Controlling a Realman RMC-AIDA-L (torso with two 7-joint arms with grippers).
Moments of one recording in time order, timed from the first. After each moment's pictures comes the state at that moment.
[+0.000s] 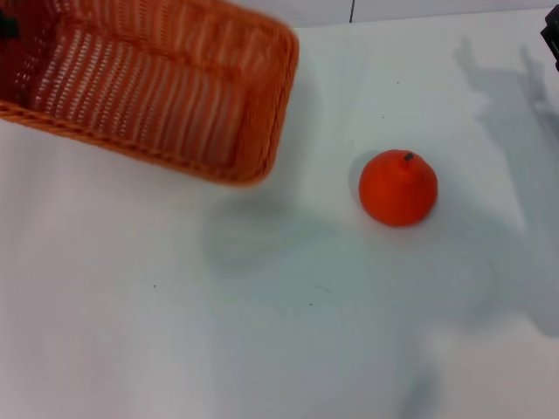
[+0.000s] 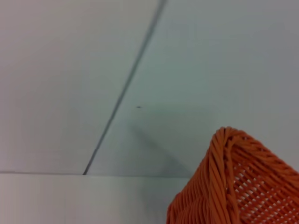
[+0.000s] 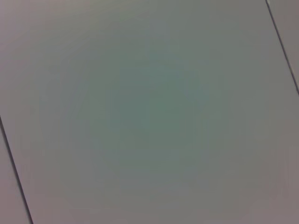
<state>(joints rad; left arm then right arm) -0.77 -2.05 0.38 1.11 2.58 1.41 -2.41 0.54 2.10 2.40 0.01 -0.45 1.16 0.46</state>
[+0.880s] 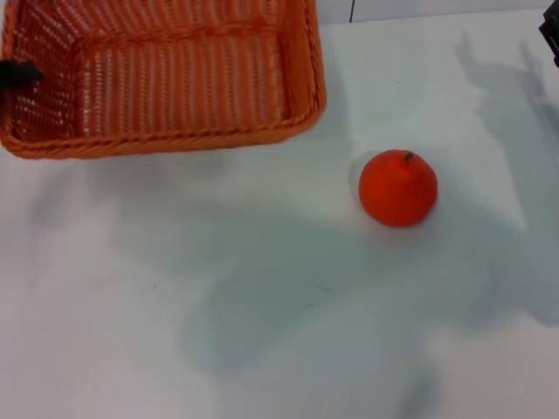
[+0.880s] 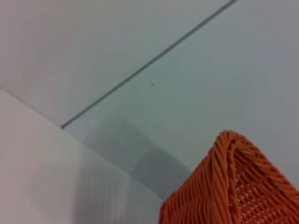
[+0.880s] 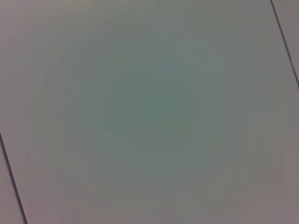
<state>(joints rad) -0.51 -2.17 0.41 1.01 2.13 1.31 -2.45 0.55 2.09 2.40 0.03 -0.45 1.11 0.46</state>
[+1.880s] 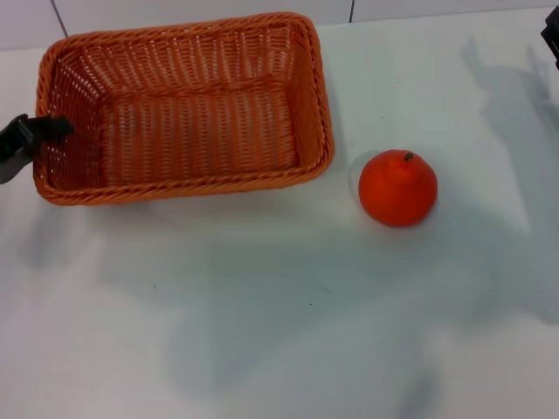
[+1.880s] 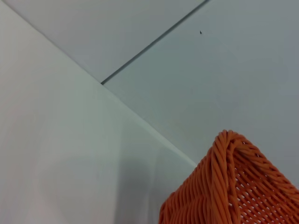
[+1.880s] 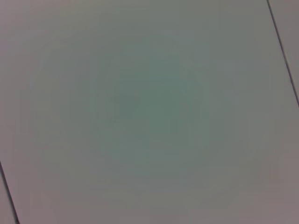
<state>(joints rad) -0.42 -2.17 0.63 0.85 2.00 1.11 -2.35 0.54 2.09 2.40 0.04 -0.45 1.08 0.46</state>
